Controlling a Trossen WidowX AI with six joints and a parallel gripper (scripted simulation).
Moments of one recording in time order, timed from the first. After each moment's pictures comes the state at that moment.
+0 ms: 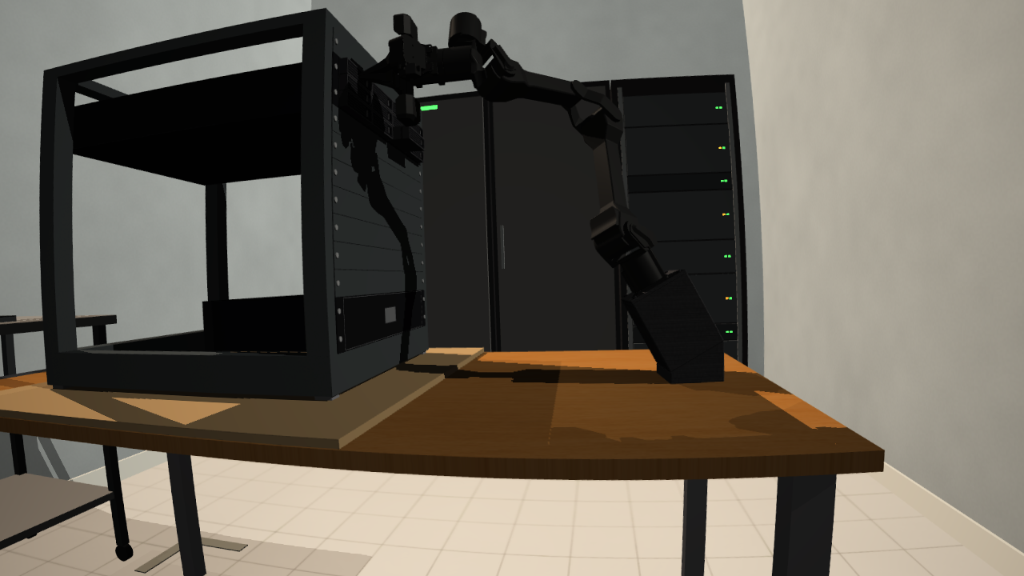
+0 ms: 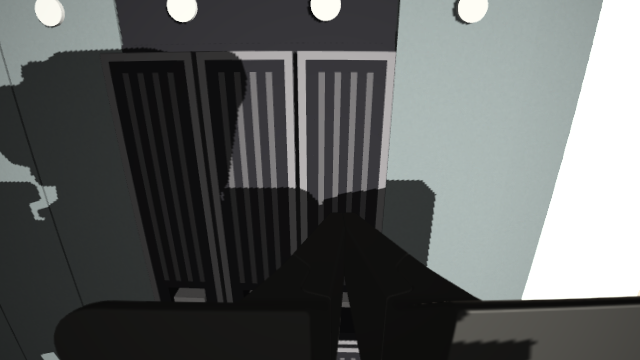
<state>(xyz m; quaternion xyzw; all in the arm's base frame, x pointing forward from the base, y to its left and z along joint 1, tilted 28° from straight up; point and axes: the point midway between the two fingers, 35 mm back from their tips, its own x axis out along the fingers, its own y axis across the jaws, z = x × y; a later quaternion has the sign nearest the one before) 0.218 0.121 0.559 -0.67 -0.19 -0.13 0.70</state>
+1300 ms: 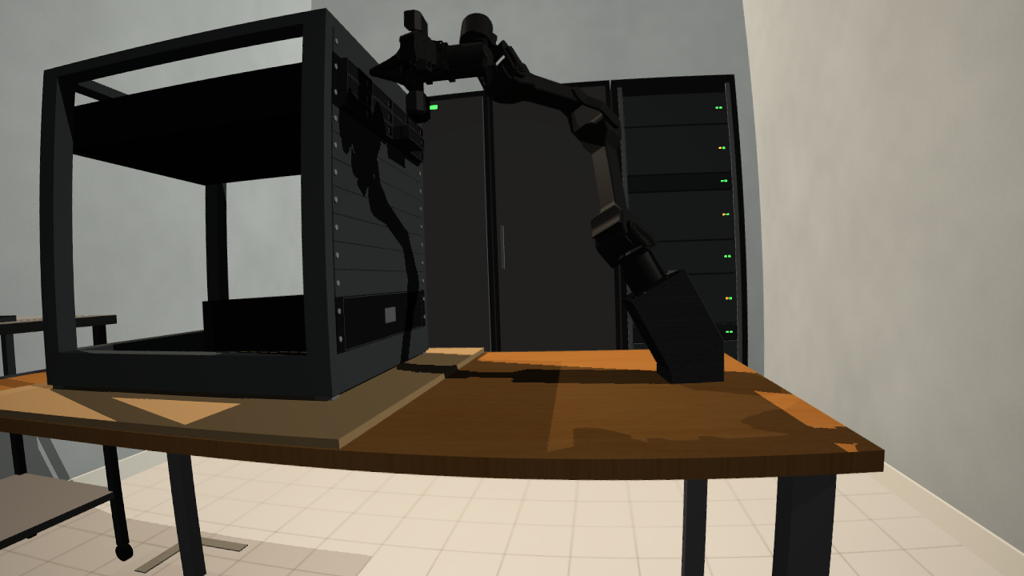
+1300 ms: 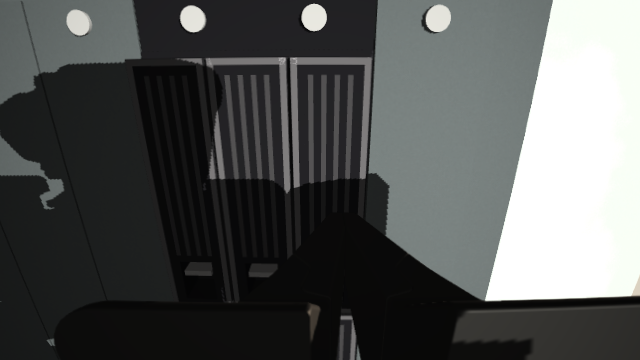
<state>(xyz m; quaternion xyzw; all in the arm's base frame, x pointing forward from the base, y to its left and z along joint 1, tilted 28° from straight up) 0.199 0.121 0.554 -0.67 -0.20 -0.13 0.70</state>
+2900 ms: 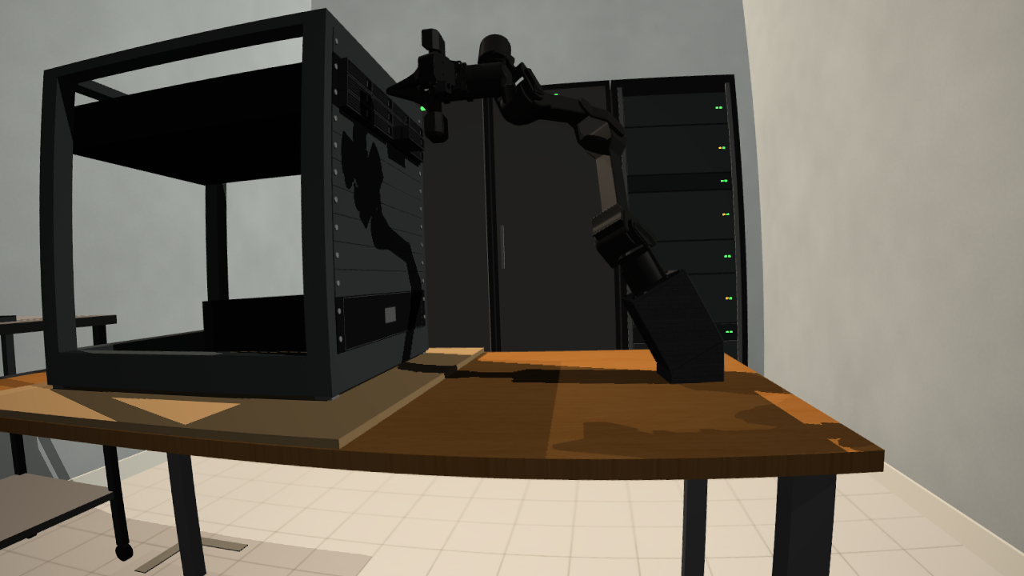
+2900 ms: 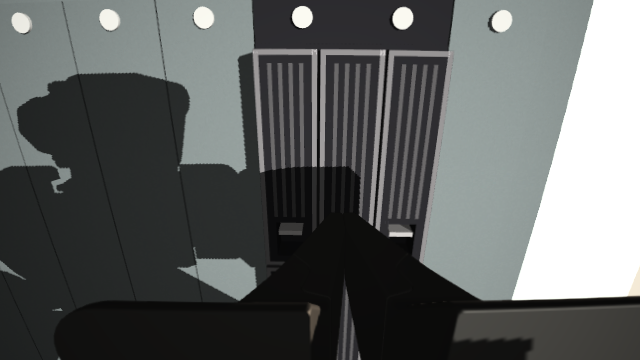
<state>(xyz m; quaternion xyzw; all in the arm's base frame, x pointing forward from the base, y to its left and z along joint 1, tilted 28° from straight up) 0.190 0.119 0.506 -0.67 -0.19 -0.14 0.70</state>
